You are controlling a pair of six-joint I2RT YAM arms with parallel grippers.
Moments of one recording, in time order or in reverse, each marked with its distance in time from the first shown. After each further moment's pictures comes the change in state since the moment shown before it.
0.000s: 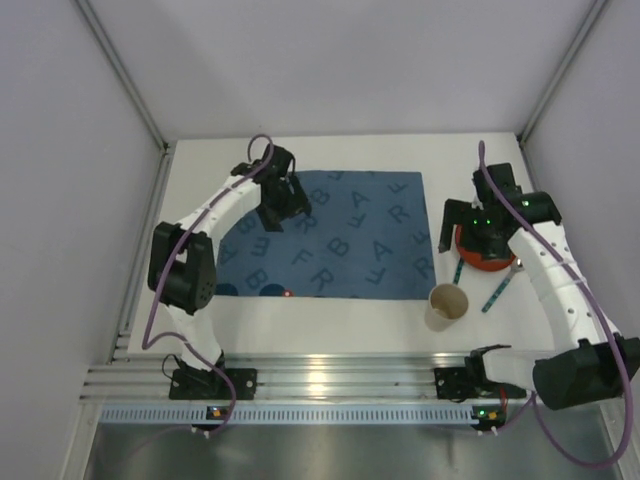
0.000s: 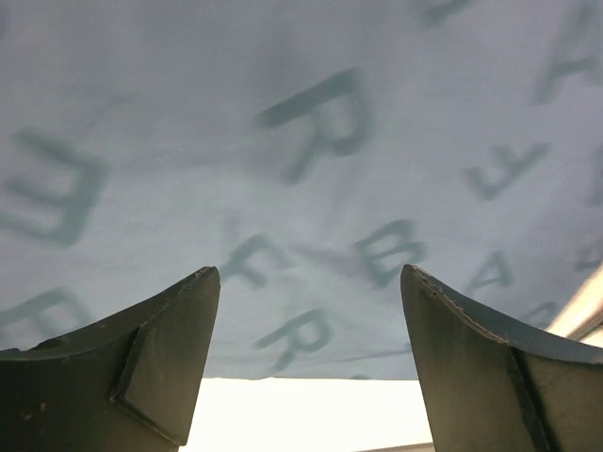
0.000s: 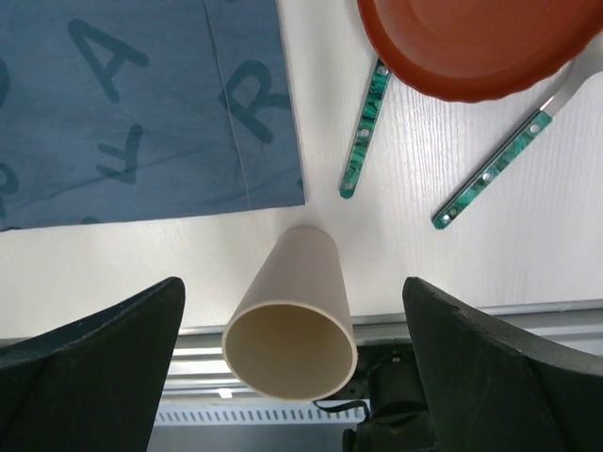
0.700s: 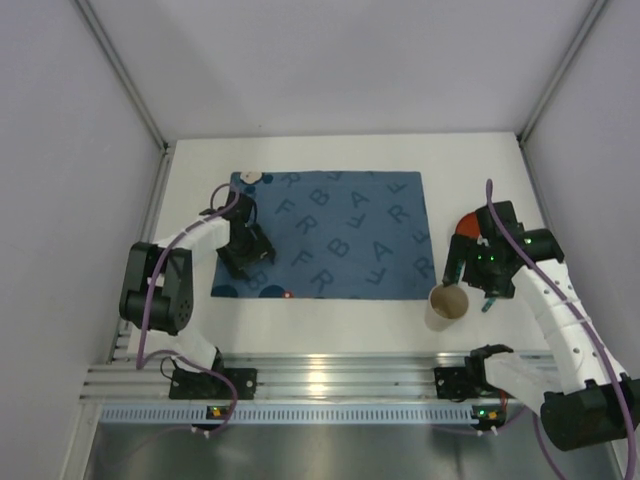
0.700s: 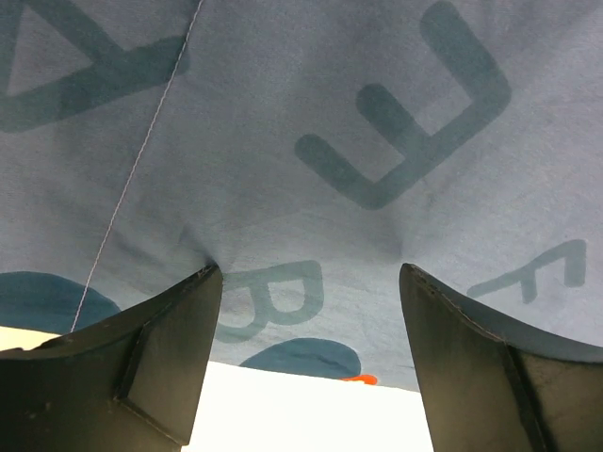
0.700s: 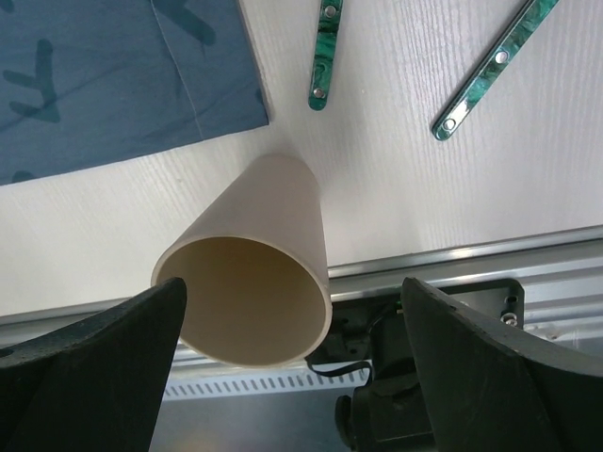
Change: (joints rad) left arm 0.204 -0.222 -0.603 0.158 0.014 0.041; right arm 0.000 -0.238 -0.263 -0.054 0.004 0.104
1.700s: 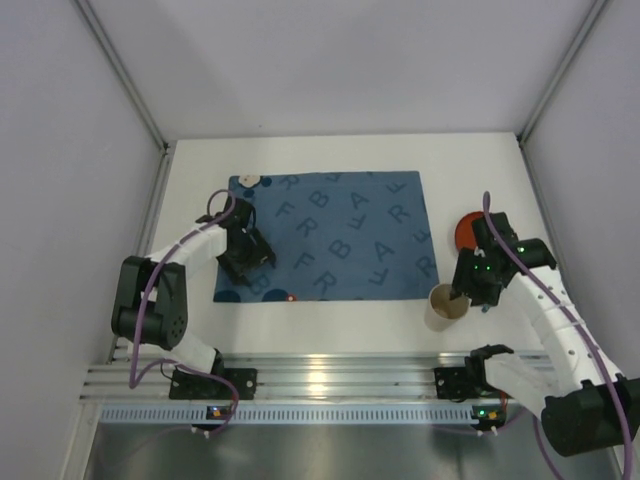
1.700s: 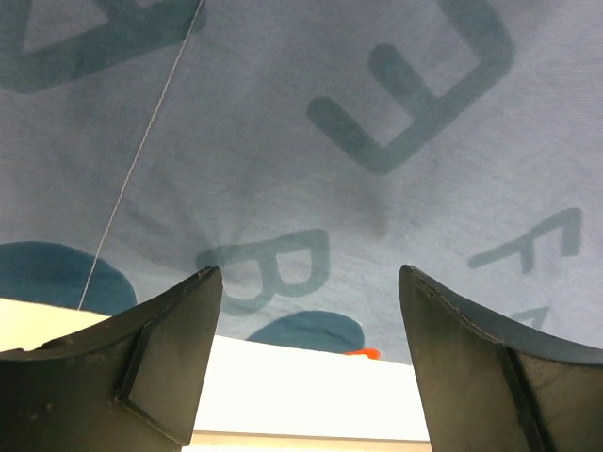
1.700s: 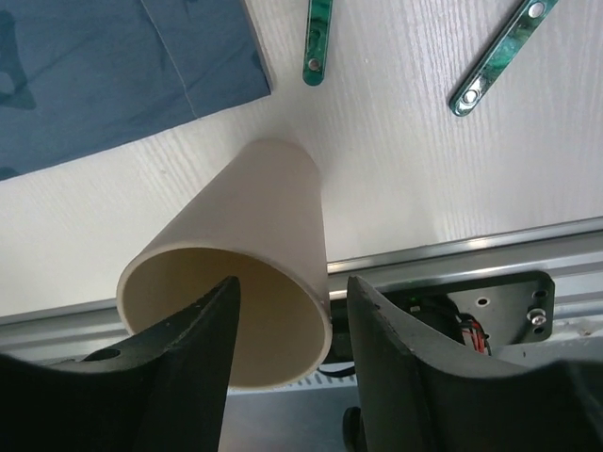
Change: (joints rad) left arm -0.018 -0.111 -0.088 -0.002 0.023 -0.061; right arm 0.000 -0.029 -0.097 0.035 -0.018 0.043
